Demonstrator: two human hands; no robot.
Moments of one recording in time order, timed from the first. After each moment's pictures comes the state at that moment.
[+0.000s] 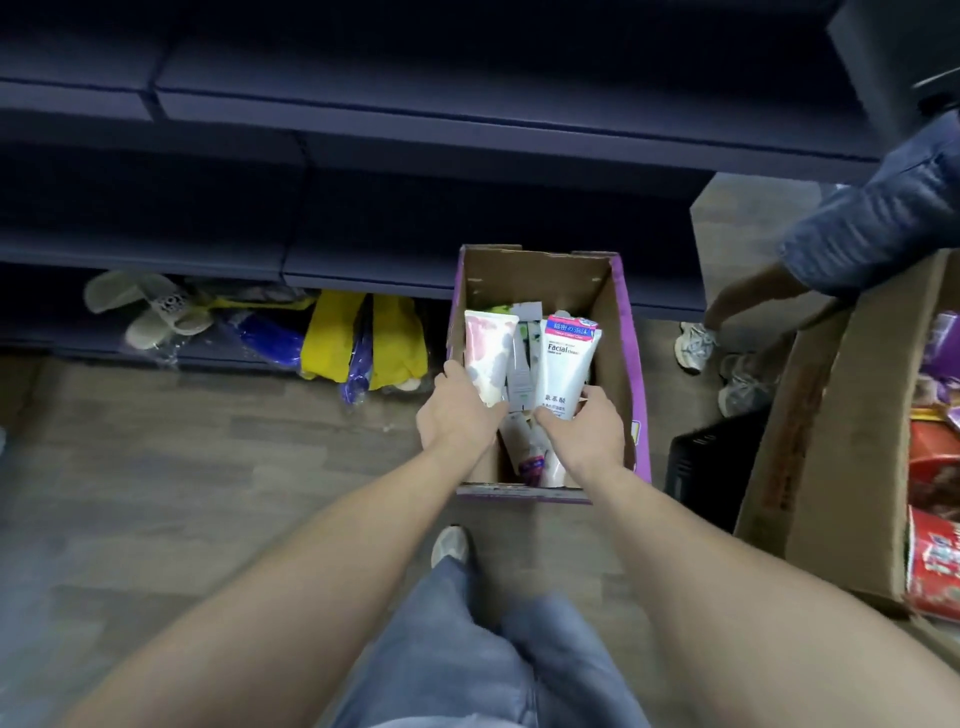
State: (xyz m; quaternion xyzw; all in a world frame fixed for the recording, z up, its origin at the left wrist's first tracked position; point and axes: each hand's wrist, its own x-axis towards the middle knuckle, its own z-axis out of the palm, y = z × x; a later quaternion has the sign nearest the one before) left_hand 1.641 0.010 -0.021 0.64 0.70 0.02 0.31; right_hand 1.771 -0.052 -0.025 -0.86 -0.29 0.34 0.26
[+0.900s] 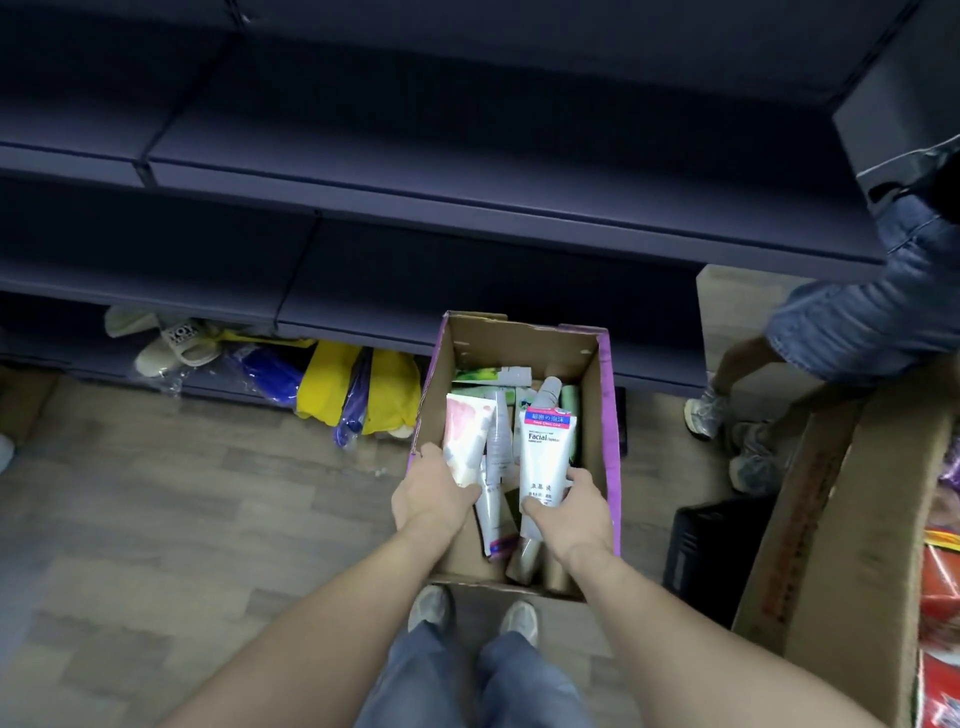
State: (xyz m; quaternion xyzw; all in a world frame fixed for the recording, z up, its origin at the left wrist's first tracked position) left_hand 1.679 0.028 -0.044 0.57 0.74 -0.04 0.34; right_hand 1.831 -0.032 -0.054 -0.85 -0.31 0.39 0.17
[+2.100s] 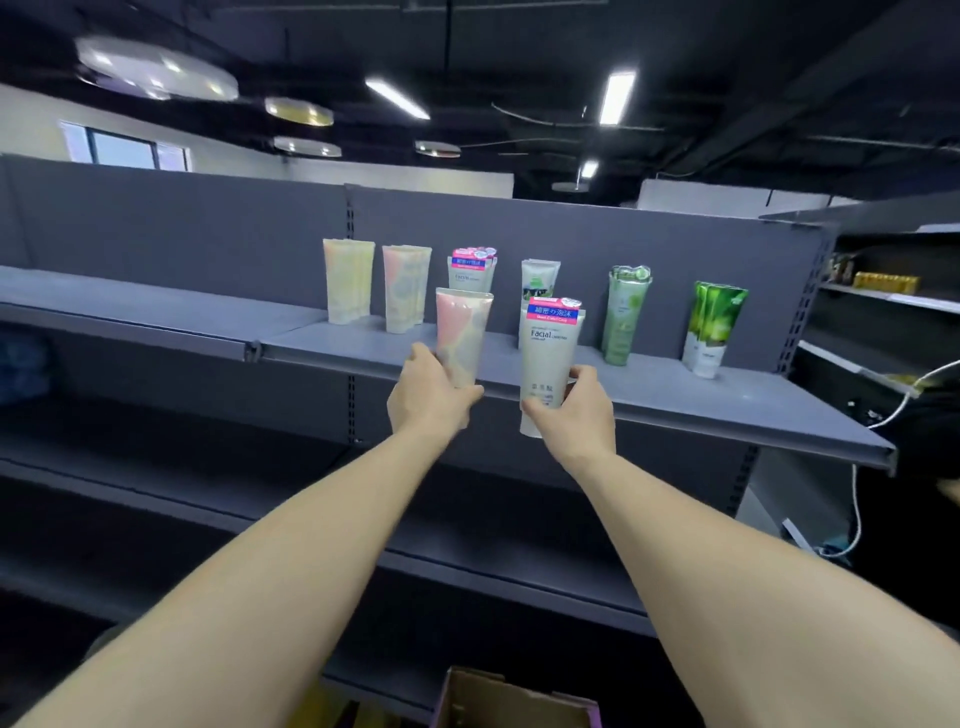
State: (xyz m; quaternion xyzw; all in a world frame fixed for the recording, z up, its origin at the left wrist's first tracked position) left_hand 1.669 0.191 0.397 0.61 0.64 0.45 0.12; right_hand 1.834 0.173 0.378 -0.67 -0.54 0.10 0.51
